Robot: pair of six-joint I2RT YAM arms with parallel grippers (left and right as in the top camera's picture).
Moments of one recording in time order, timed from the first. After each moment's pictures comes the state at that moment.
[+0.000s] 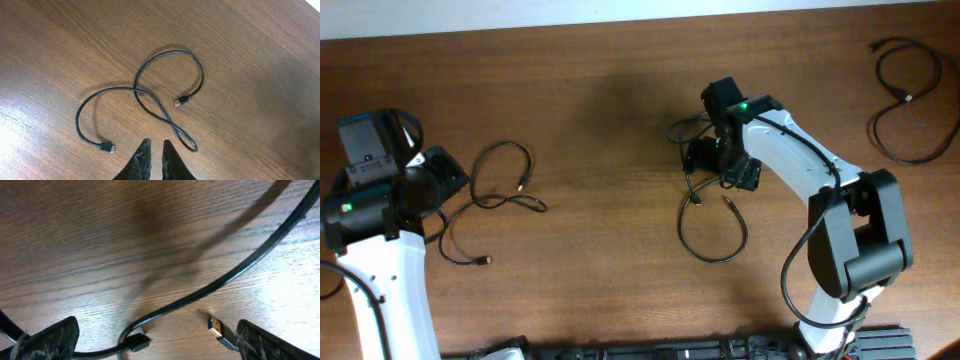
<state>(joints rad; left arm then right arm) 0.26 1.26 1.36 -1.12 -0.03 -0.36 0.30 1.92 1.36 -0.94 -0.11 0.65</state>
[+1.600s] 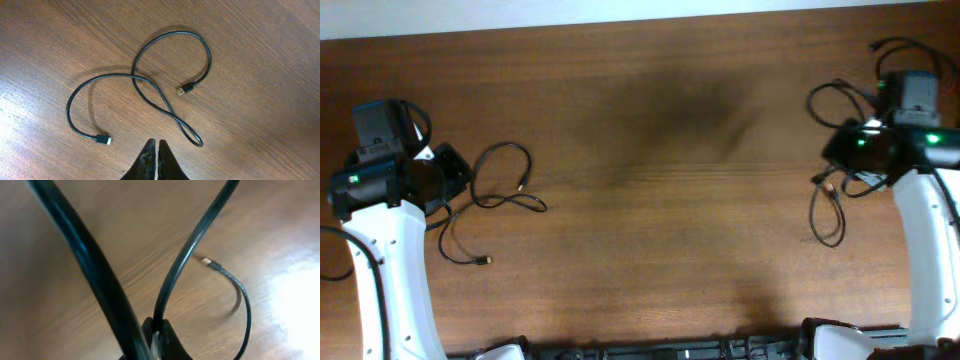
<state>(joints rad) 0.26 1.37 1.36 -1.14 0.00 -0.37 -0.21 1.36 1.29 -1.08 -0.02 0.52</state>
